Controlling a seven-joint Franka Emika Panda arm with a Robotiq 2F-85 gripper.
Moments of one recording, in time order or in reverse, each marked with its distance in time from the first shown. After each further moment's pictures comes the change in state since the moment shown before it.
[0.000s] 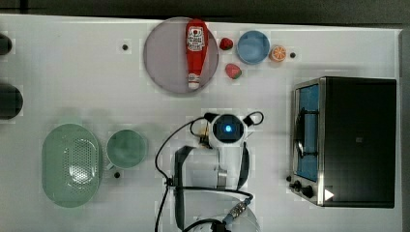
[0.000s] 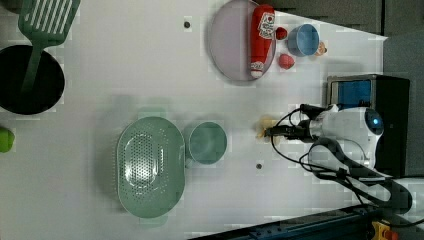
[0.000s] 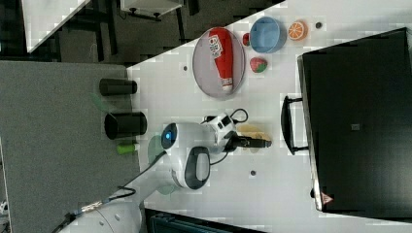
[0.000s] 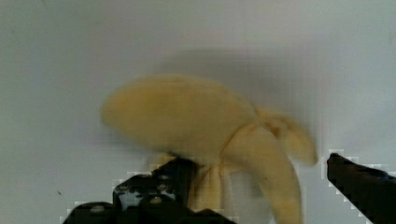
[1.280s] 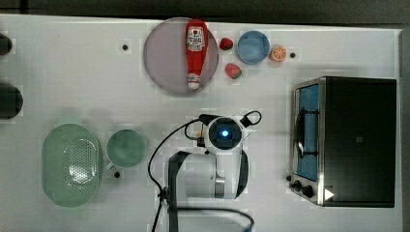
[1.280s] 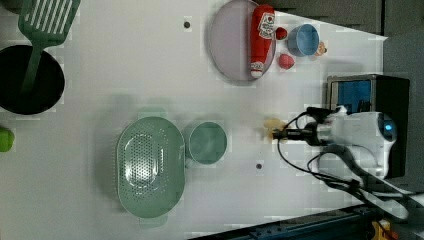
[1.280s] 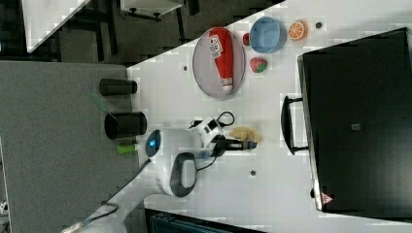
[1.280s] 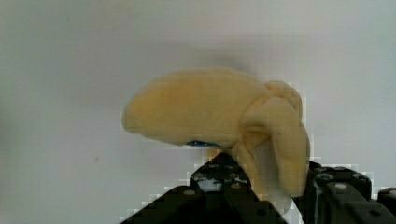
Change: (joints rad) arm -0.008 -0.159 0.027 -0.047 -0.012 -0.083 -0.020
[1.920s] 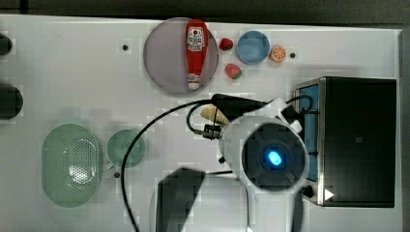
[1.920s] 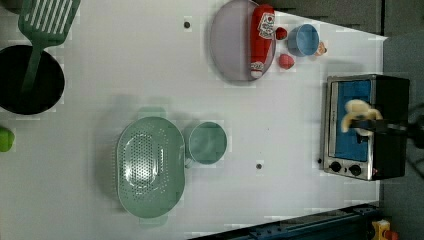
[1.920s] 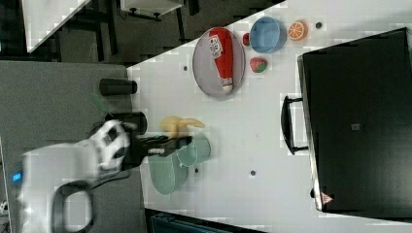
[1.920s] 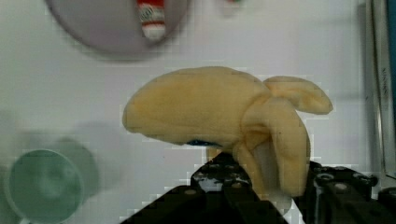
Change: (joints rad) arm -0.002 -0.519 -0.031 0.236 0.037 -0.567 -0.003
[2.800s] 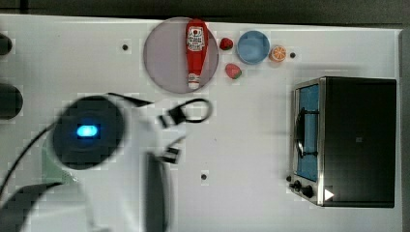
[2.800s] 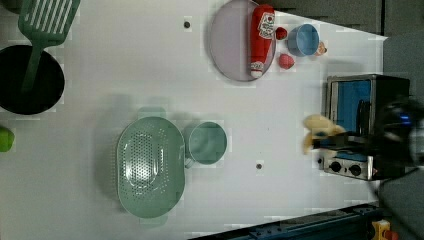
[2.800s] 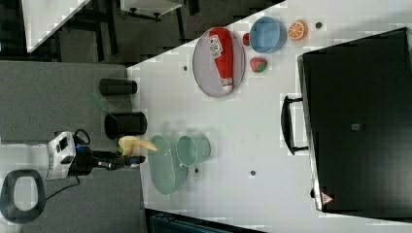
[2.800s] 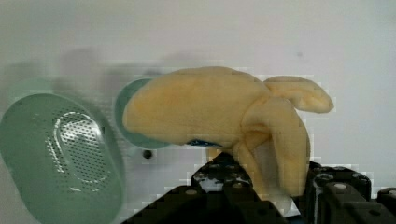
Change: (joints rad) arm 0.045 0.088 0.338 0.174 0.088 -0.246 0.415
